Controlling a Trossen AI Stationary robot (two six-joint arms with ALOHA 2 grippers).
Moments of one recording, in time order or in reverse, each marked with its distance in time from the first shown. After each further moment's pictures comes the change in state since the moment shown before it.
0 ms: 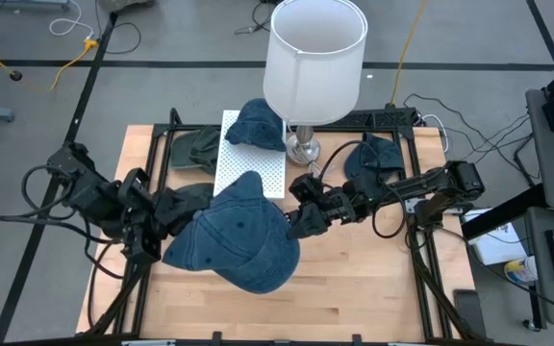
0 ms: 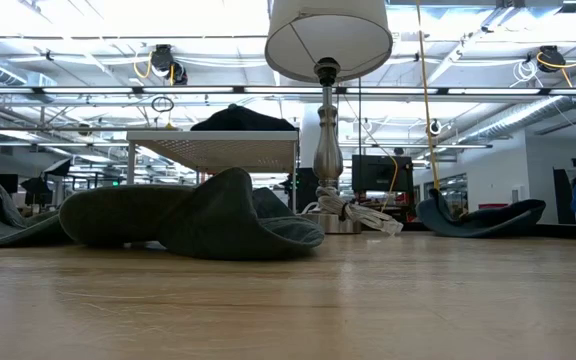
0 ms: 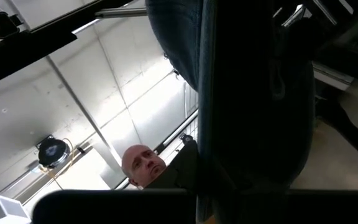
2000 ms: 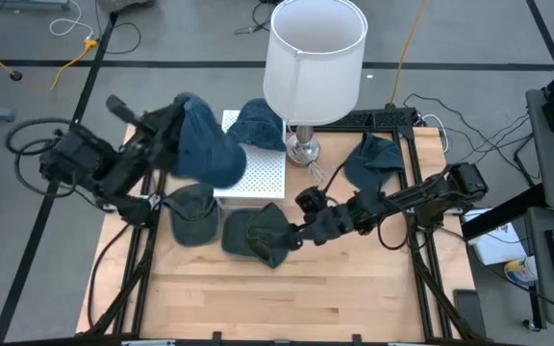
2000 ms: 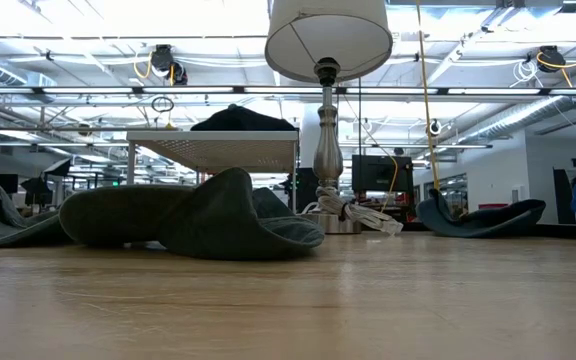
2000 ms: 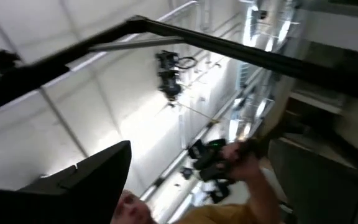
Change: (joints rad) left arm 0.280 -0.027 0.122 0.057 -0.505 0.196; right arm 0.084 -0.017 -0.162 0.104 0.233 -0.008
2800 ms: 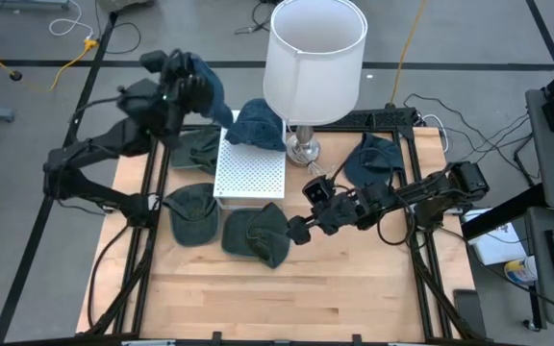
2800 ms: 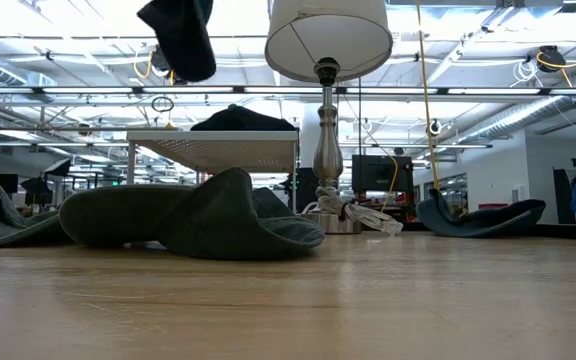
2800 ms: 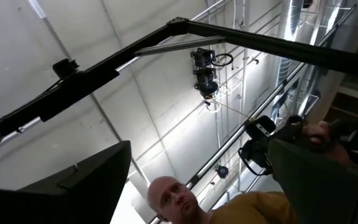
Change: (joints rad) left arm 0.652 0.059 -0.002 -0.489 -0.034 -0.428; right arm -0.034 -0.014 0.000 0.156 -0.045 0.122
